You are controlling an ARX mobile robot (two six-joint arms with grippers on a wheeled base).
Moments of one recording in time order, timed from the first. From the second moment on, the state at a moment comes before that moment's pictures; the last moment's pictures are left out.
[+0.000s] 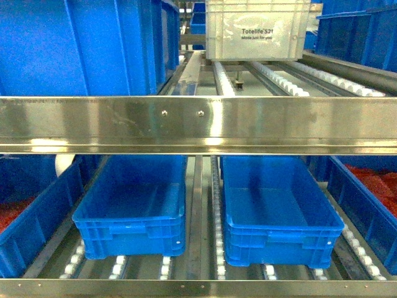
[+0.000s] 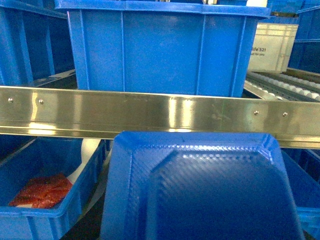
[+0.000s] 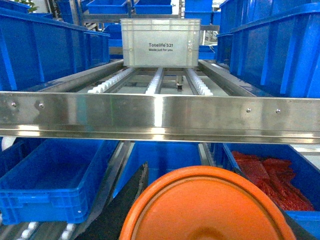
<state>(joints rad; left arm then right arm) 0.00 0.01 0.01 -0.01 0.00 -0.02 0.00 0.00 0.01 -0.01 0.00 0.01</state>
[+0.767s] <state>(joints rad) 0.00 0.01 0.01 -0.01 0.00 -0.02 0.00 0.00 0.01 -0.01 0.00 0.01</state>
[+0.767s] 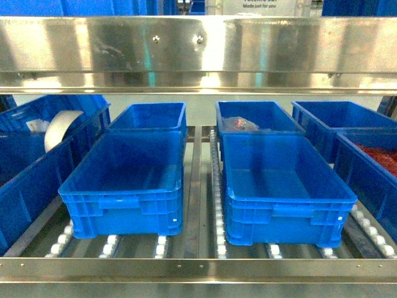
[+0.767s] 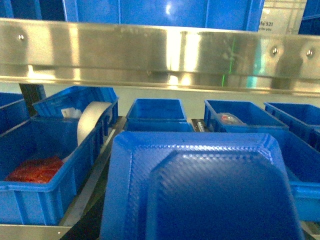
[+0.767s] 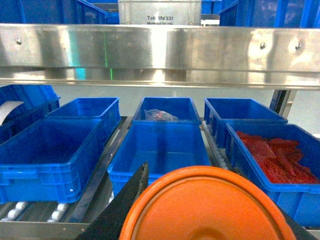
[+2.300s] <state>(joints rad) 0.00 0.01 0.01 -0.01 0.00 -0.01 0.00 0.00 0.01 -0.01 0.00 0.01</state>
